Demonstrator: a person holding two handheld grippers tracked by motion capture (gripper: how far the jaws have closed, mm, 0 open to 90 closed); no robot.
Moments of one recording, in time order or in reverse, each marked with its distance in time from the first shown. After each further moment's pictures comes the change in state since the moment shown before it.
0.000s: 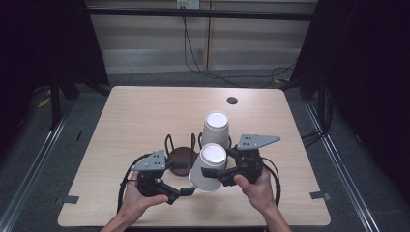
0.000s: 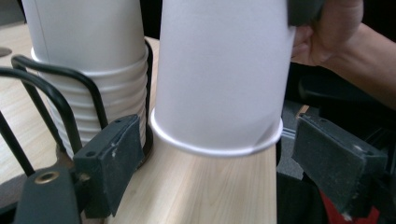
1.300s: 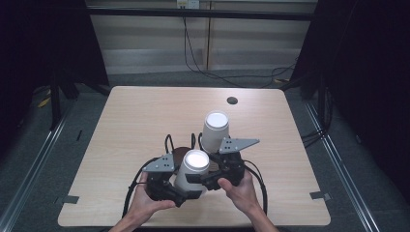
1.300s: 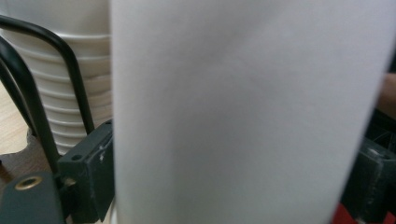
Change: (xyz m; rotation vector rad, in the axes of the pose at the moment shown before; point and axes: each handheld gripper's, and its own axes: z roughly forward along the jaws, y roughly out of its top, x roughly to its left) left arm 0.001 -0.014 0.024 0.023 -0.006 -0.051; right arm 0.004 -0.009 0.039 0.013 0.098 0.031
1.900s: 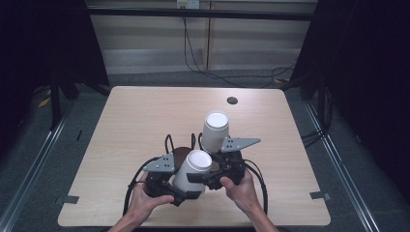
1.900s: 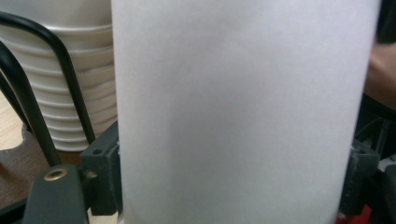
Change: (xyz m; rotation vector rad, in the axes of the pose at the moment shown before) left arm 0.002 0.003 -0.004 0.048 -0.030 0.011; right arm -0.006 -0.003 -0.001 -0.021 0.027 0.034
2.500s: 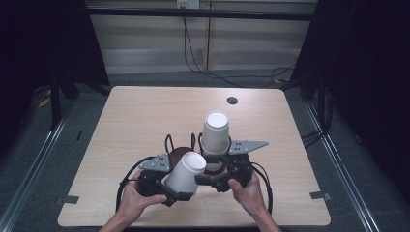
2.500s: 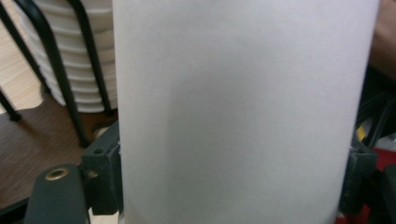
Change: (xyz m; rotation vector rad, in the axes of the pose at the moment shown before) left arm 0.003 -0.001 -0.018 0.125 0.023 -0.013; right arm -0.005 -0.012 -0.016 0.005 -0.034 0.024
